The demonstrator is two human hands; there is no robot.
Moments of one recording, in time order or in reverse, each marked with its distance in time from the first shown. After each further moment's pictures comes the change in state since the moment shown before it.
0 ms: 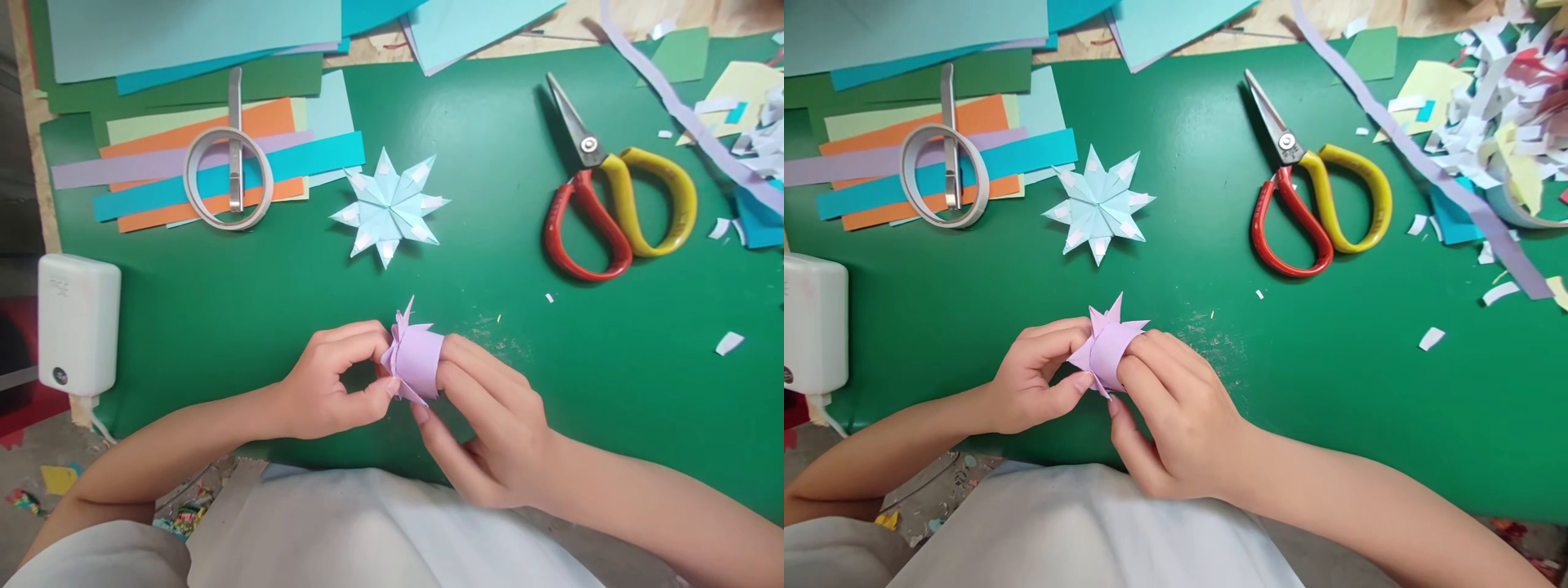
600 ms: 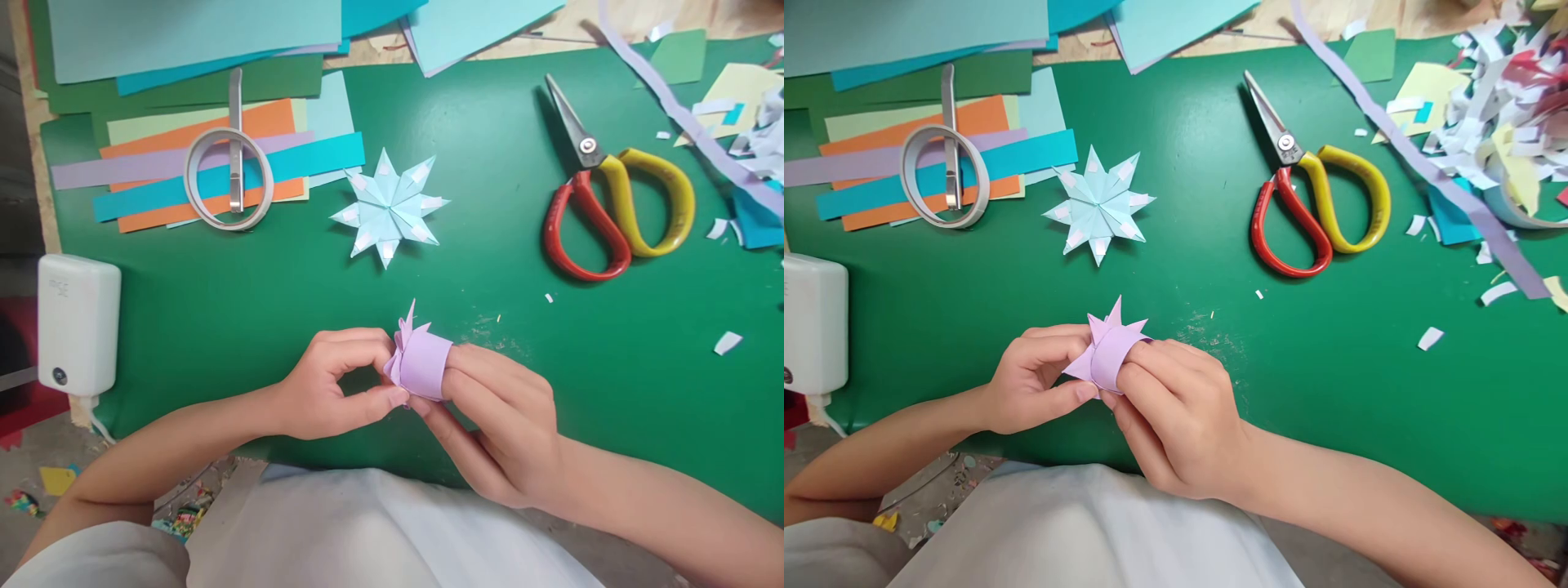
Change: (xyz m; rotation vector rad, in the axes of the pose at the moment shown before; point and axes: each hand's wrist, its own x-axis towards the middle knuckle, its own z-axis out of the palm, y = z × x) left_hand 0.002 0.000 0.001 -0.081 -0.015 0.031; right_hand -0.001 -0.002 -0.004 -0.076 0.008 0.007
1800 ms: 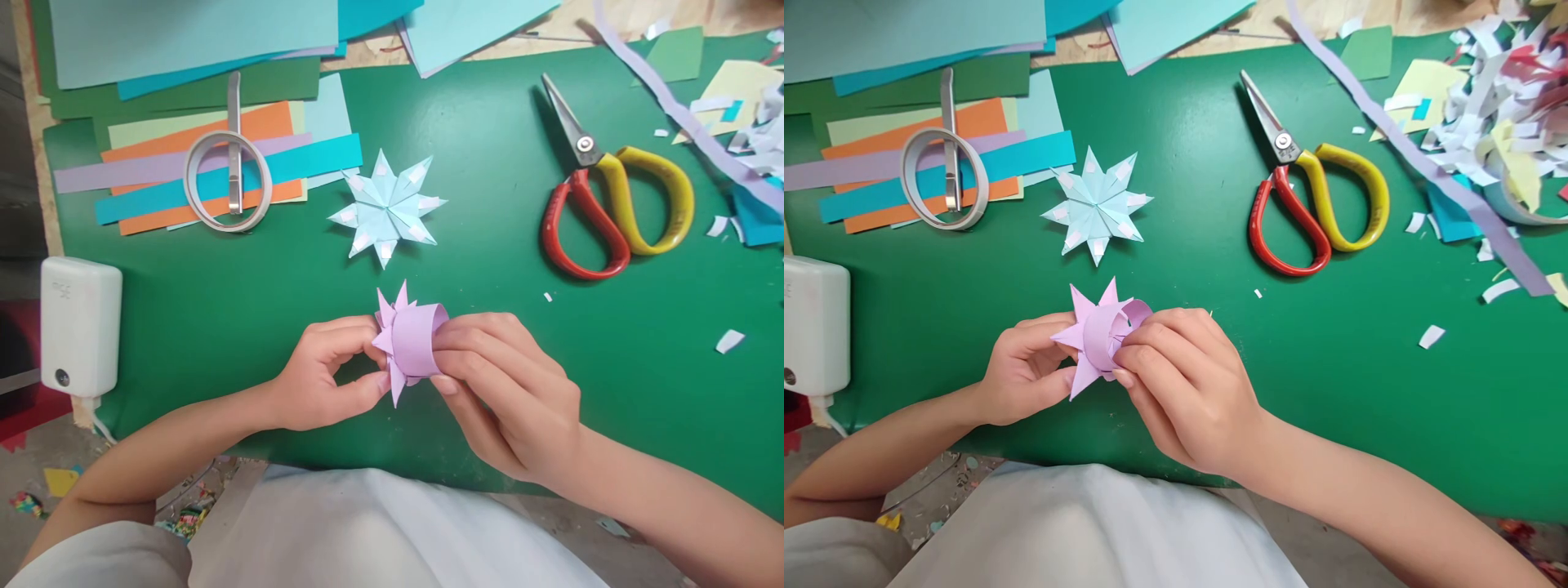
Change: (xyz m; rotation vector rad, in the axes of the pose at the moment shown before) left_hand -0.001 -0.005 -0.003 -0.024 0.075 0.041; right_hand 0.005 0.013 -0.006 -0.099 0.071 -0.079
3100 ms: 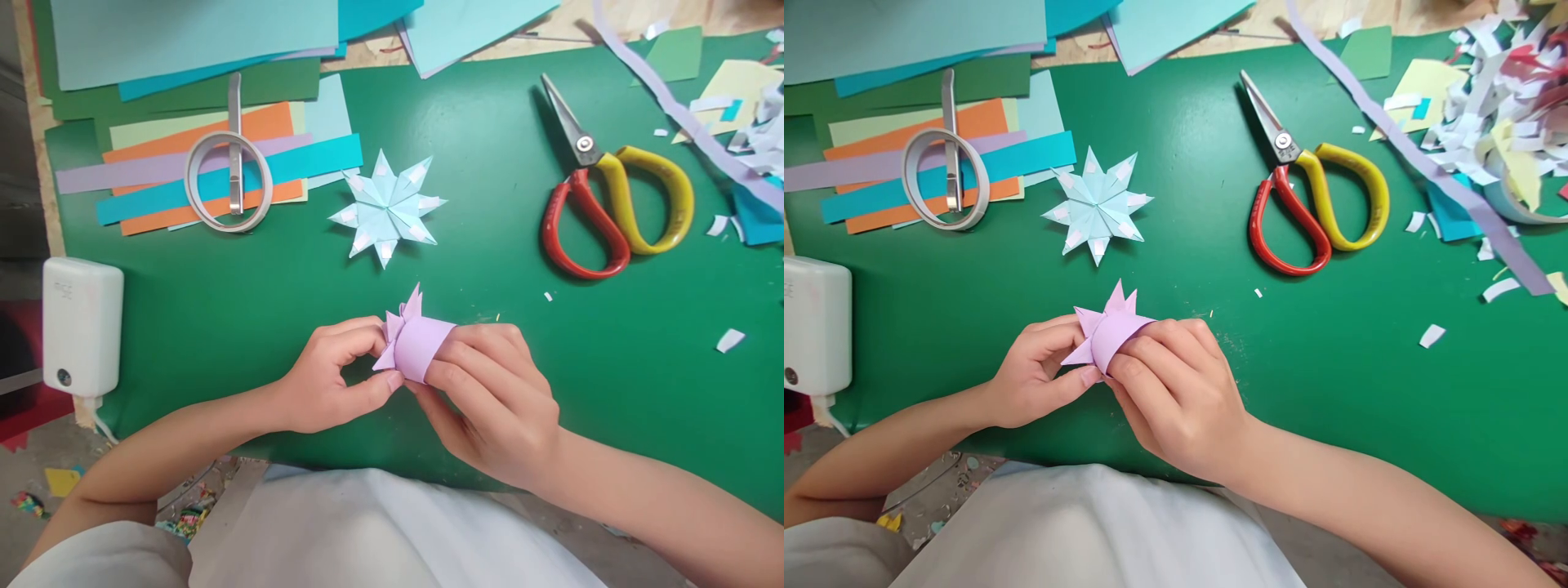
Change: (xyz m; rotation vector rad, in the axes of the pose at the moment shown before) left_hand 0.000 0.003 0.003 0.105 -0.033 -0.101; right_hand -0.001 -0.007 0.013 -0.151 0.088 -0.034
